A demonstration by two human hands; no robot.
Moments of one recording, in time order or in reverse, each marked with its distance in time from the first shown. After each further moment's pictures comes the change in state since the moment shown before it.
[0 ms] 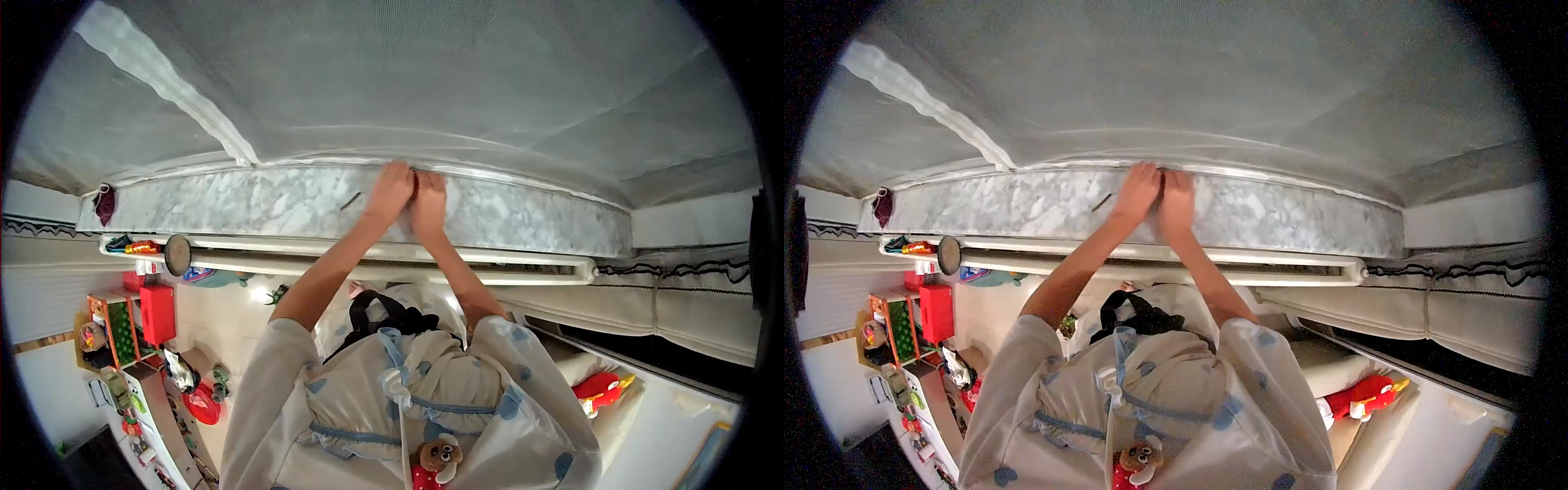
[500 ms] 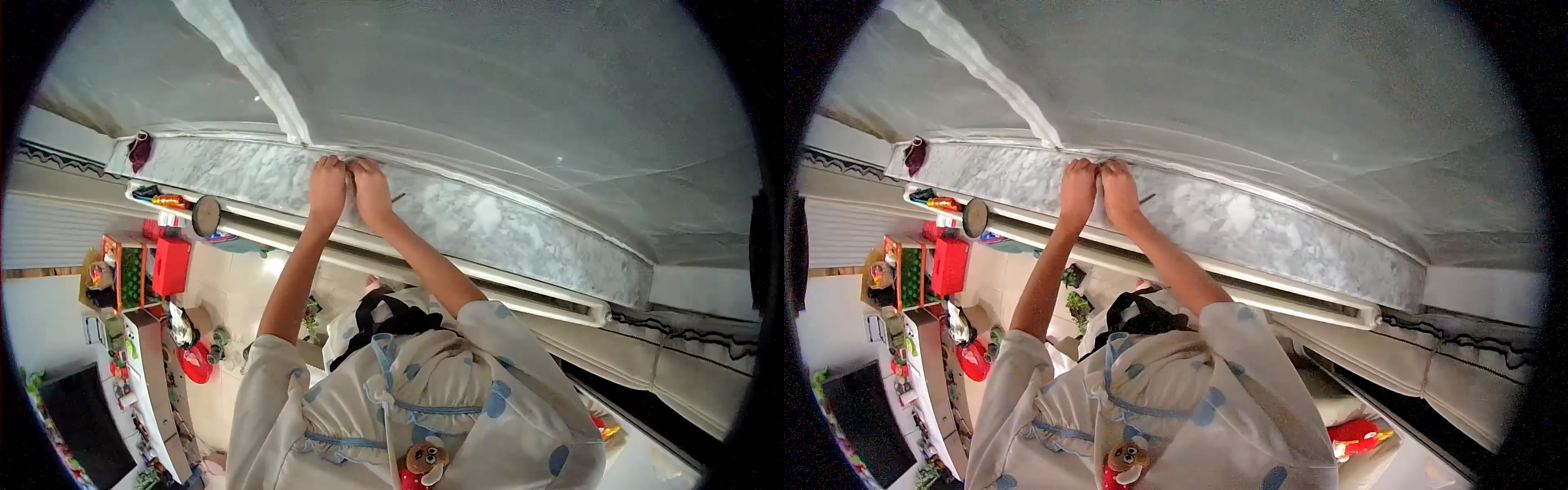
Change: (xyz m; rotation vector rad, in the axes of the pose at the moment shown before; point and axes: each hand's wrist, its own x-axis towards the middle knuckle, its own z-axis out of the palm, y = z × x) left_hand -0.080 -0.110 -0.079 0.082 -0.154 -0.524; right_hand 0.011 -0.111 0.101 0.338 -0.332 -0.324
